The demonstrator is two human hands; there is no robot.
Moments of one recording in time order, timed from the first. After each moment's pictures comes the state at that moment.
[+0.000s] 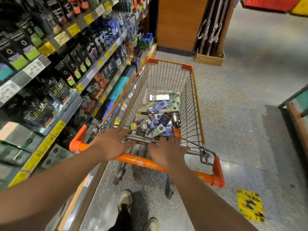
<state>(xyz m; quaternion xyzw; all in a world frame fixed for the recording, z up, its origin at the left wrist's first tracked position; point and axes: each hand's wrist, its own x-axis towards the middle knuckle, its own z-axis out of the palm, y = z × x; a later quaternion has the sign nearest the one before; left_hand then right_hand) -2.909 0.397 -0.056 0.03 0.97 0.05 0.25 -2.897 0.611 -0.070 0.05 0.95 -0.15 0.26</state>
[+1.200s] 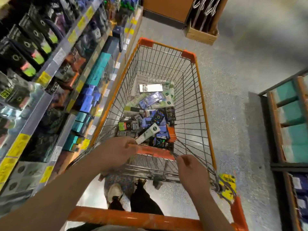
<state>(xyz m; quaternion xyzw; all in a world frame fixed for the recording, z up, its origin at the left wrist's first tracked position) -3.030 0.379 -0.086 0.01 0.88 0.30 0.37 -2.952 0.635 -0.101 0.27 0.91 -0.27 0.16</state>
